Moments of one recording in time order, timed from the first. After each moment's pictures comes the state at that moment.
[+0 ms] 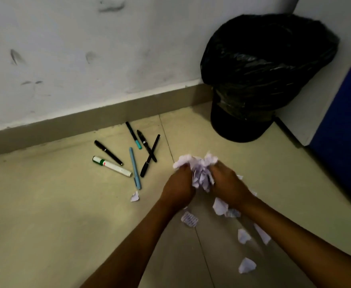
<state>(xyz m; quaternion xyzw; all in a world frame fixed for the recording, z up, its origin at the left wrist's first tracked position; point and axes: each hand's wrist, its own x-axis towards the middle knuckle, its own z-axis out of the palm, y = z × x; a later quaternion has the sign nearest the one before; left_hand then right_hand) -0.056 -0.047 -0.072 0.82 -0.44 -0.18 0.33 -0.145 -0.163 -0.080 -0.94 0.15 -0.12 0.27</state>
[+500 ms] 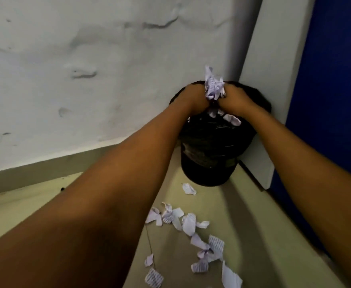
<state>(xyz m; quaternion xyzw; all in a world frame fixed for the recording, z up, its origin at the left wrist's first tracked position) 0.029 -0.277 0.135 0.81 -0.54 -0.06 0.21 -0.066 -0.352 0.136 -0.90 0.30 -0.18 0.25</state>
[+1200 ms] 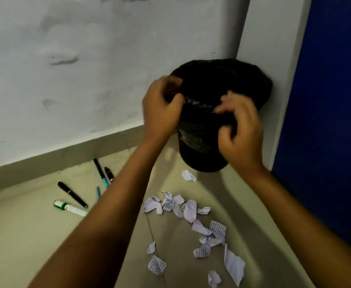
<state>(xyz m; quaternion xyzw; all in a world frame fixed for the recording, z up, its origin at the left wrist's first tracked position) -0.006 -0.203 0.098 0.68 -0.39 0.04 0.62 -0.141 -0.282 0.064 -0.80 0.16 -0.52 0.24</state>
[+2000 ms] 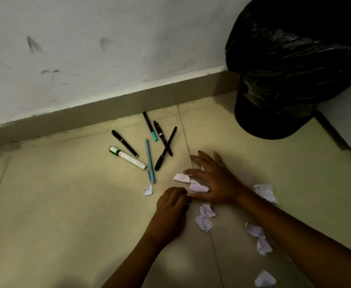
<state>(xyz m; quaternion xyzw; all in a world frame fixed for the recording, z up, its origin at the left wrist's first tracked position) -0.062 0.025 -0.140 0.85 -0.48 -0.05 0.19 -0.096 -0.177 -0.141 -0.97 -0.03 0.00 0.24</state>
